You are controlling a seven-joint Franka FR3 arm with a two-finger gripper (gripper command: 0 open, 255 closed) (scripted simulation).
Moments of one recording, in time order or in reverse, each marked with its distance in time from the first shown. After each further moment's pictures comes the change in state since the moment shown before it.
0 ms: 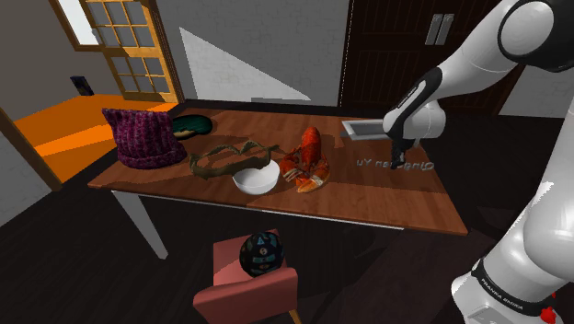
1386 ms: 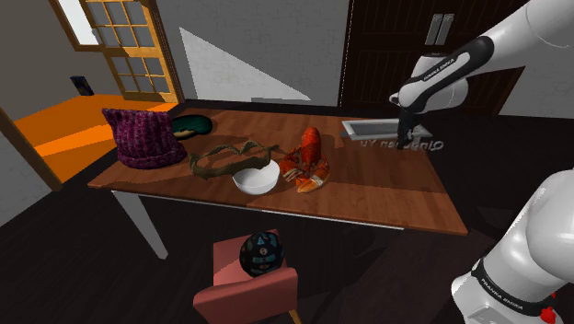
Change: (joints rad) arm 0.061 -0.263 -0.096 0.033 -0.308 -0.248 0.216
